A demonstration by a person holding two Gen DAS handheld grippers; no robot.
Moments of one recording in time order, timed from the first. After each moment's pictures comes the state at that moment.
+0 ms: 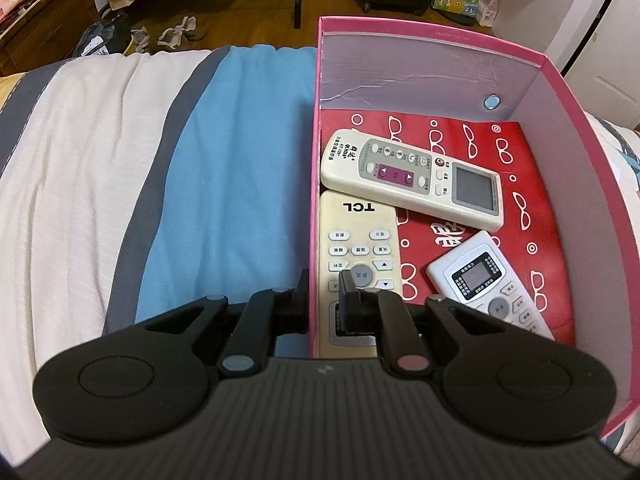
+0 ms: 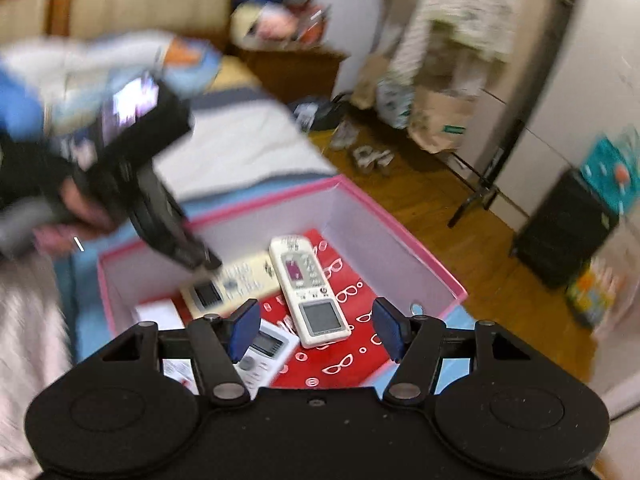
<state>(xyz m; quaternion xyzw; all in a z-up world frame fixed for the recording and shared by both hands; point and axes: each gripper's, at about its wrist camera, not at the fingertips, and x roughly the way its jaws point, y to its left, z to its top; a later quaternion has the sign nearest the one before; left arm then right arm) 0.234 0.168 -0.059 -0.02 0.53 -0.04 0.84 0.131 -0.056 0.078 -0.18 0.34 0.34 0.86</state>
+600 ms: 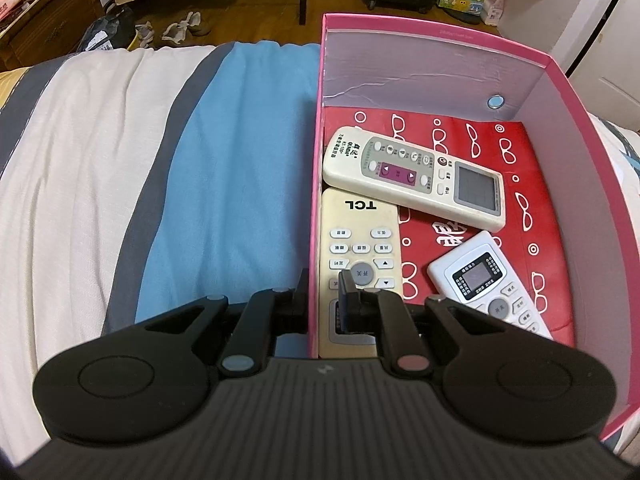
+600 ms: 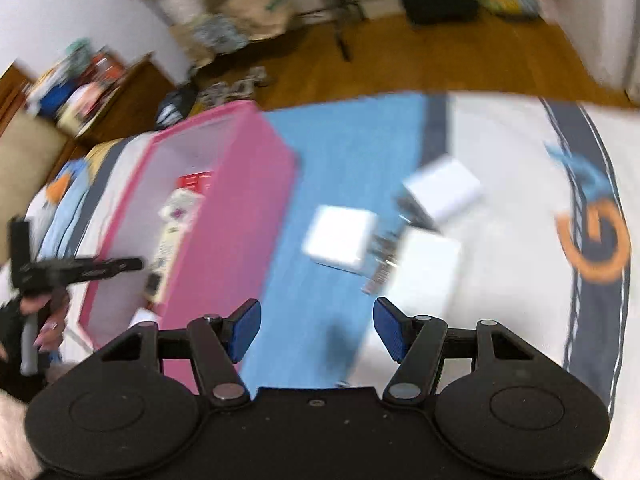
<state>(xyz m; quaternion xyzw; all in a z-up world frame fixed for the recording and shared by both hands) 0.236 0.169 -0.060 -0.03 0.54 -0.03 0.84 0.169 -0.232 -0.026 0.16 0.55 0.16 0.80</state>
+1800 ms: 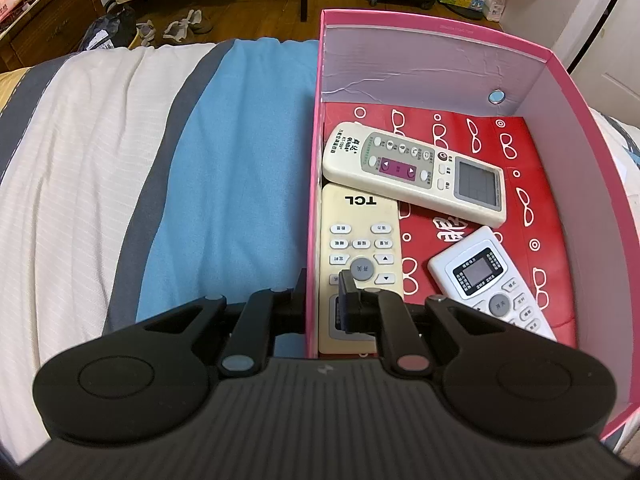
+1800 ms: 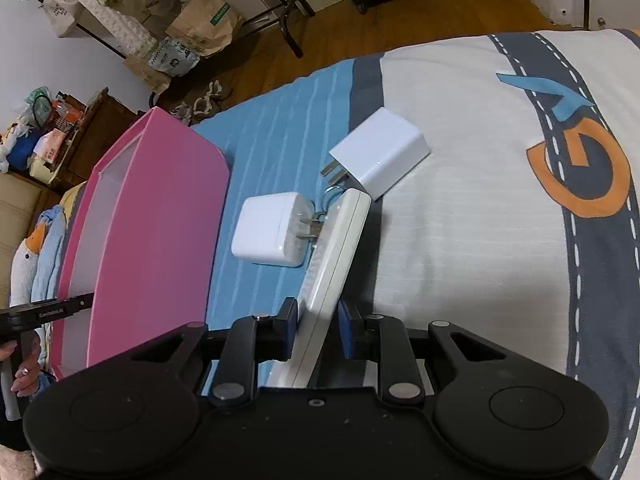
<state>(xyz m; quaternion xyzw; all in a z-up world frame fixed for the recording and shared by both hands) 0.235 0.167 -0.062 -0.02 0.54 -0.03 0.84 0.180 -0.247 -0.079 0.22 0.55 0.13 0.80</state>
